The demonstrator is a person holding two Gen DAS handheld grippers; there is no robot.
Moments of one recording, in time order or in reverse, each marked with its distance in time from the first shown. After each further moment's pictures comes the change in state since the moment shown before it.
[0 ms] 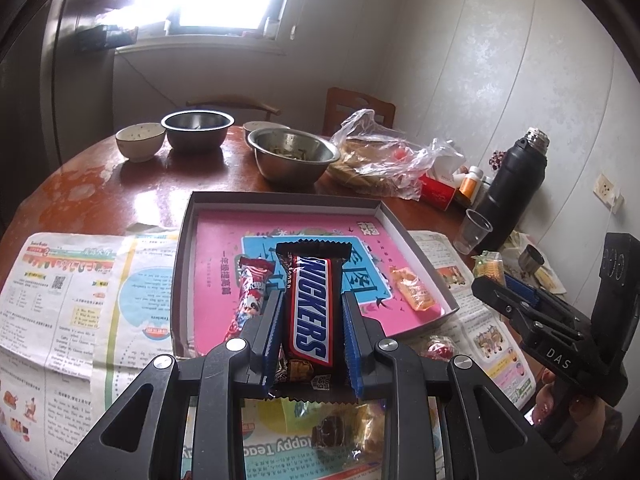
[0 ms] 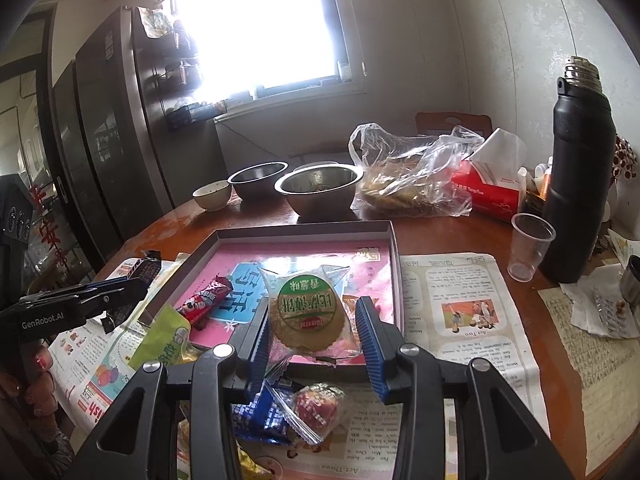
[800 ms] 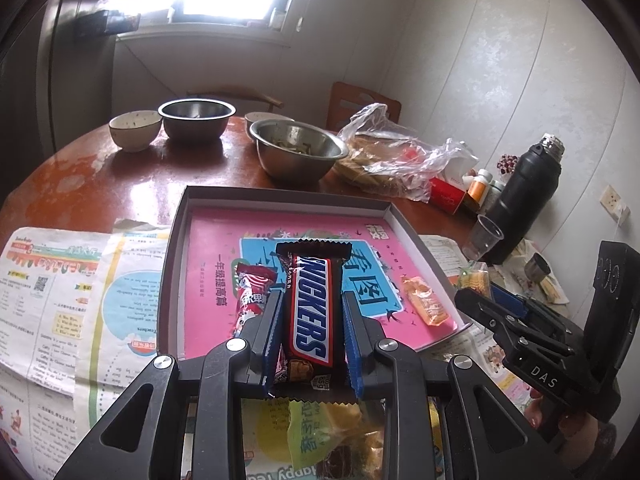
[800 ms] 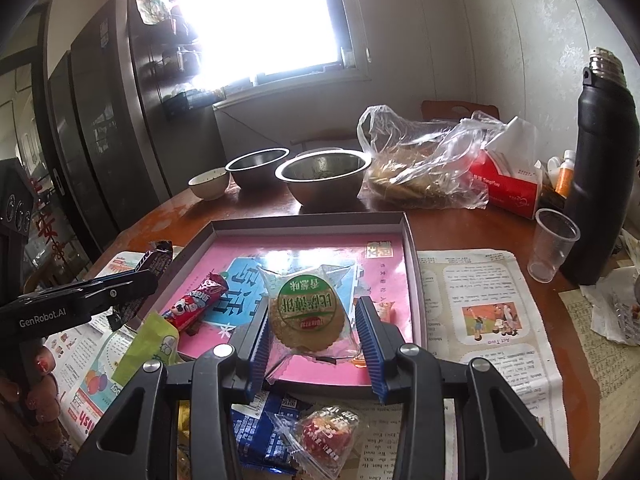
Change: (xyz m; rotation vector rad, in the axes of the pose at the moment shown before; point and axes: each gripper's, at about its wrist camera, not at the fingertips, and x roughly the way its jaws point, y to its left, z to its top) left arm 0.033 0.012 0.009 -0.035 0.024 -0.007; right arm 0.040 0.007 0.005 -0.002 0.047 0.001
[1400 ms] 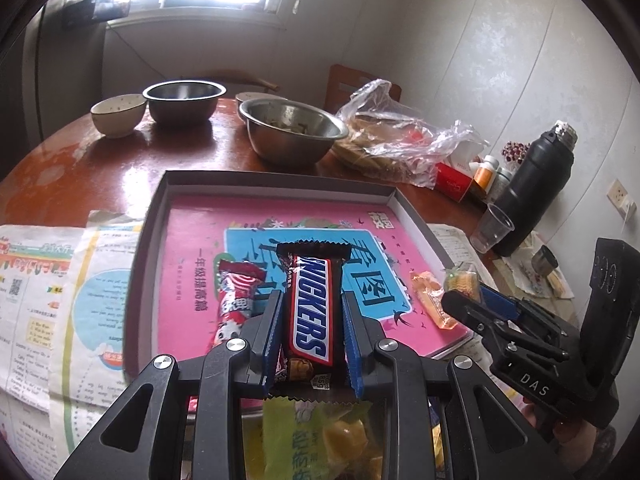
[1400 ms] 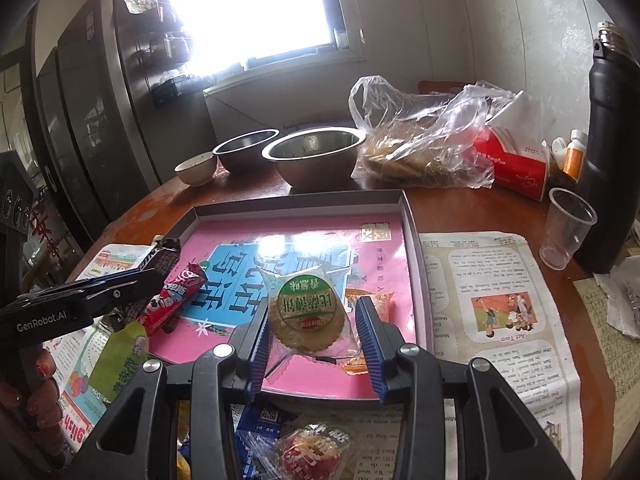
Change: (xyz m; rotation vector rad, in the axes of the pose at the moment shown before) left arm 0.042 -0.003 0.004 0.009 0.057 -0.012; right arm 0.033 -0.010 -0.004 0.023 0.059 -0.007
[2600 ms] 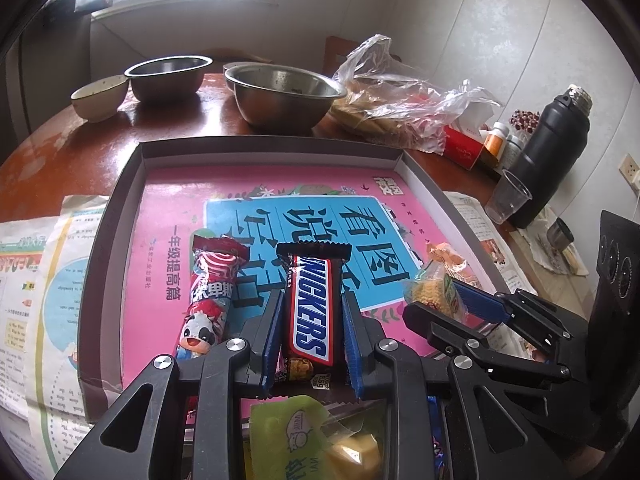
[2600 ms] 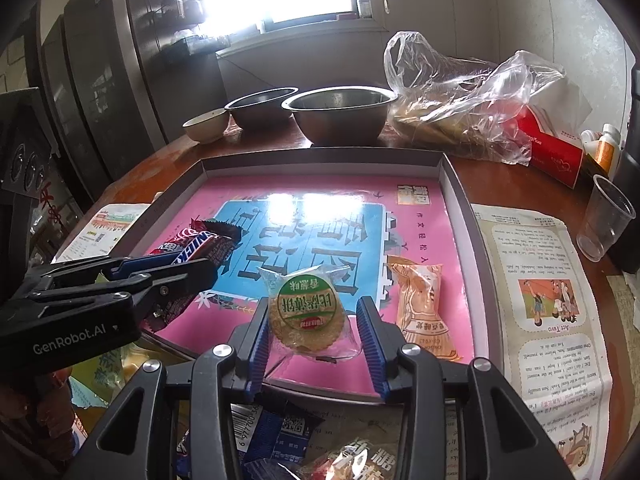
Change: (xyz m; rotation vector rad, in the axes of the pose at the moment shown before) left arm 0.036 -0.007 -0.010 0.036 0.086 0.023; right arm 0.038 0.021 -0.014 -0.061 0.117 0.022
